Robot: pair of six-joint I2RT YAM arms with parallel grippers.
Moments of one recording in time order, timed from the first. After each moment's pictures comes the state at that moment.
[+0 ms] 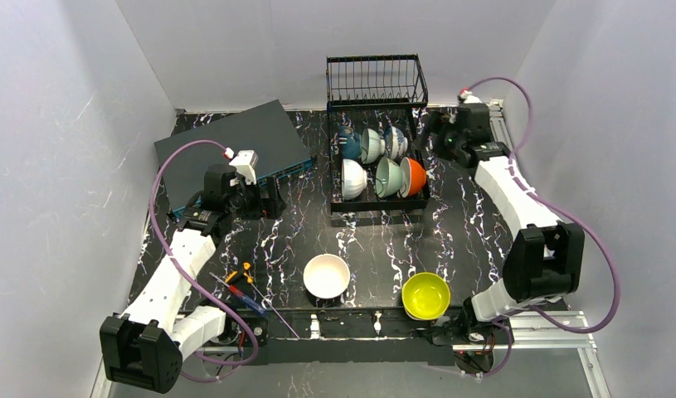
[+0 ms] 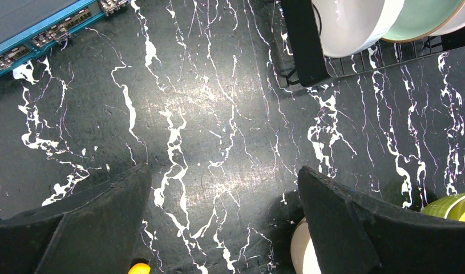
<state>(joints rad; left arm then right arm) -0.21 1.02 0.81 -0.47 0.22 -0.22 0.23 1.54 1.31 -0.36 -0.04 0.41</state>
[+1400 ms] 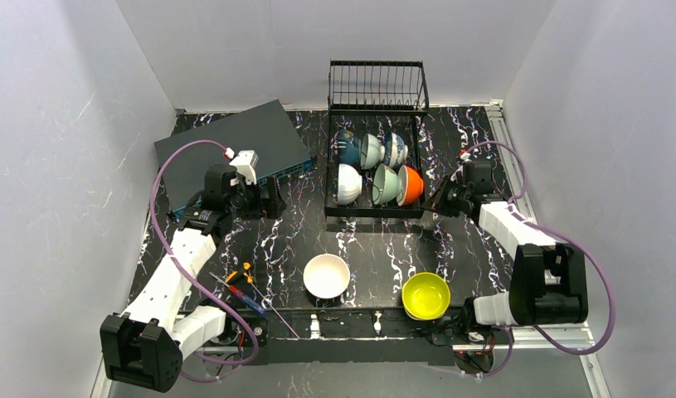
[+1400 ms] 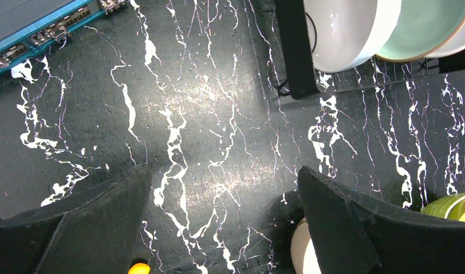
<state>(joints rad) -0.21 1.02 0.81 -0.47 0.22 -0.22 0.08 1.38 0.75 -0.22 -0.33 0.46</state>
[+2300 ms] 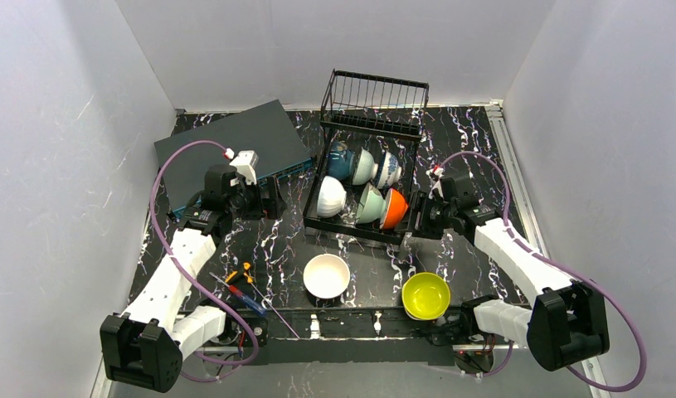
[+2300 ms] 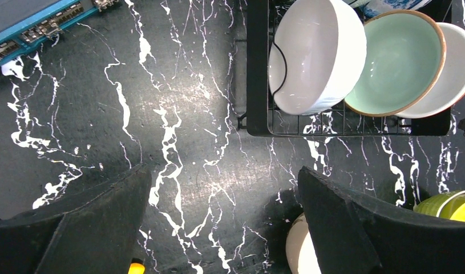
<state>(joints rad) -0.21 1.02 0.81 -0.47 0.22 -0.23 0.34 1.14 0.71 -0.49 -0.36 0.55</state>
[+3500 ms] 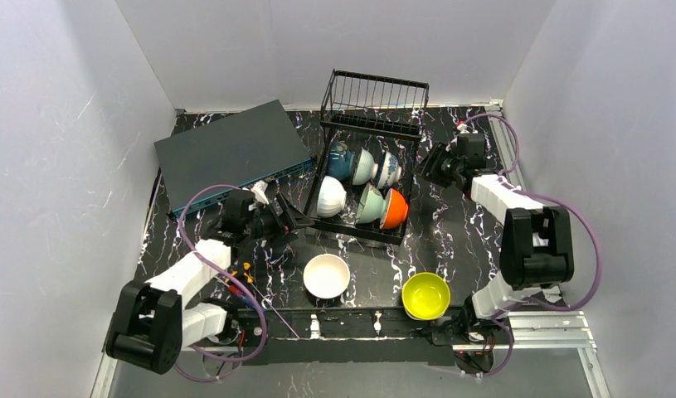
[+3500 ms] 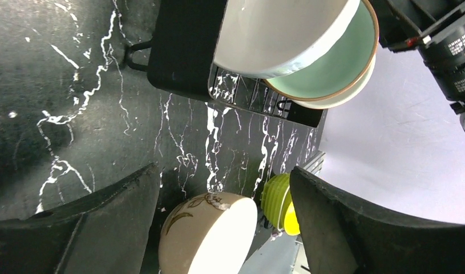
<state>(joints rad) -0.28 1.12 0.48 -0.04 0.51 -0.90 0.10 1.57 0.96 -0.08 -0.31 0.52</state>
